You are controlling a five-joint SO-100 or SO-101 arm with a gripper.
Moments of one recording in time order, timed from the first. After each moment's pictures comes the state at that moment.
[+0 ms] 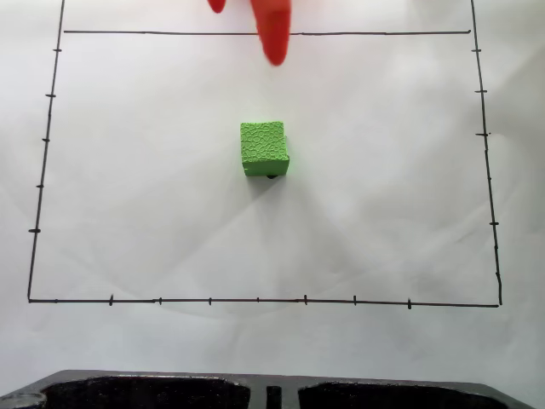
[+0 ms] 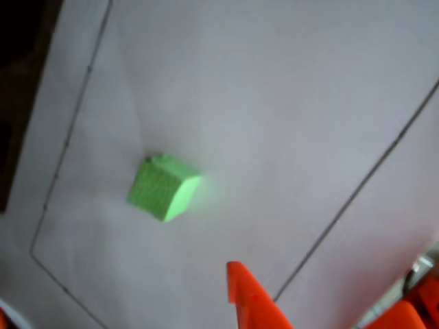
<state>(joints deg) 5.7 171.7 142.4 82.7 -21.6</state>
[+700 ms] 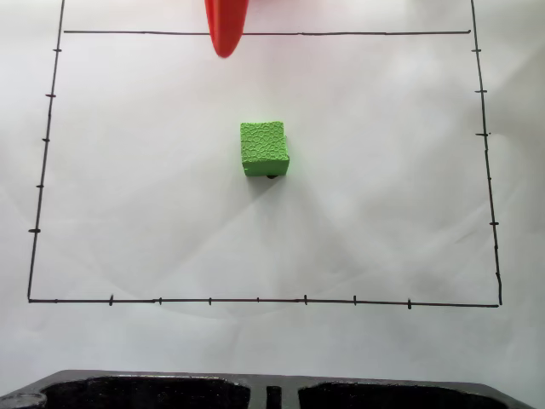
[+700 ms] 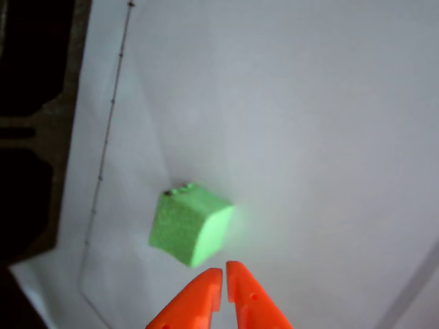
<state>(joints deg) 4.2 186.4 163.0 66.1 -9.2</state>
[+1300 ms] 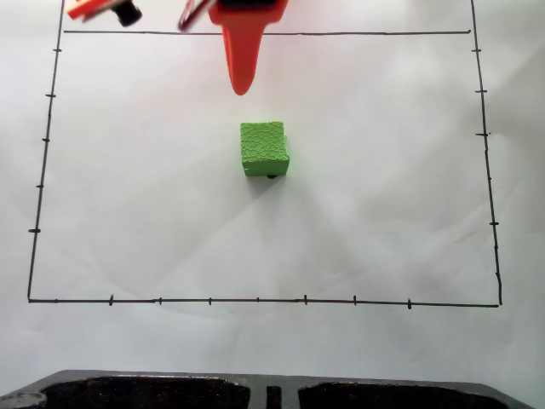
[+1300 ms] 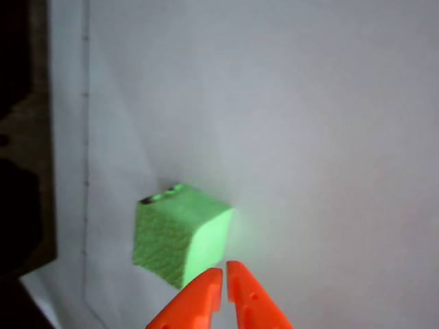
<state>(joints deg) 1.4 186.6 173.1 56.4 -1.8</state>
